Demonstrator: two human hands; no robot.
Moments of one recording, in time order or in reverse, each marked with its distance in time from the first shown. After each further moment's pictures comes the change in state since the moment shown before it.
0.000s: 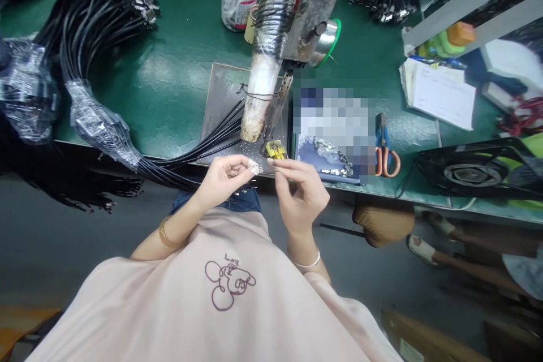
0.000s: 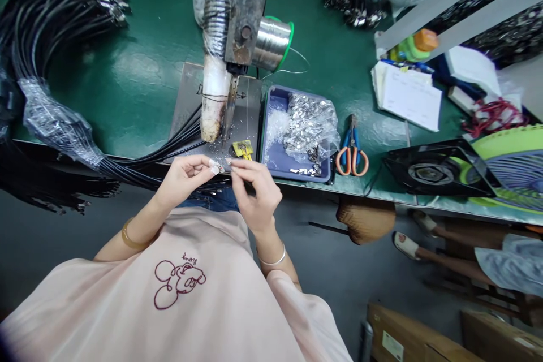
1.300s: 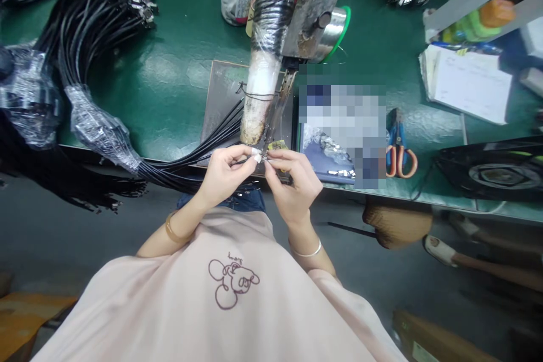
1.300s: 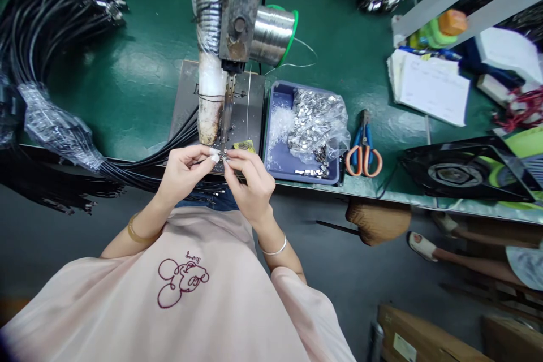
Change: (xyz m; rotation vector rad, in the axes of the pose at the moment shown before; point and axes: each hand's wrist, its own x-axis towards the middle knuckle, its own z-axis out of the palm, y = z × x) left_hand 0.015 0.008 0.008 0.165 0.166 0.116; right_hand 0.014 0.013 0.014 -0.070 -0.040 -0.078
